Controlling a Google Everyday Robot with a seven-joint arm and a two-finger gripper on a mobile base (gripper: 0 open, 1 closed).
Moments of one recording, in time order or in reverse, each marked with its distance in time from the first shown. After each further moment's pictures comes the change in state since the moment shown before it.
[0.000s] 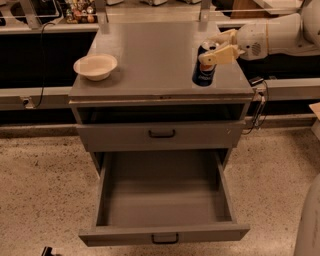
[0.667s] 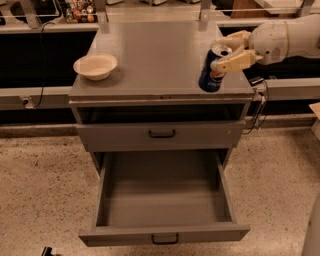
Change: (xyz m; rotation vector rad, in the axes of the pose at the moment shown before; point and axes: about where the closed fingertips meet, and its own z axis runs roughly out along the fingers) arm -0.003 0.042 -0.035 -0.143 -0.059 -0.118
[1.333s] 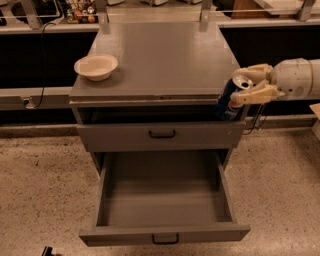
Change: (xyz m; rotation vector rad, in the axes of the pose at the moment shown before) arm 0.058 0.060 -0.045 0.034 -0.050 0.038
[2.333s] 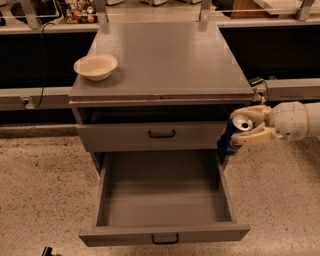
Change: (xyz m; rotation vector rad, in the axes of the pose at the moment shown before) arm 0.083 0.065 0.007 -0.014 0.057 0.009
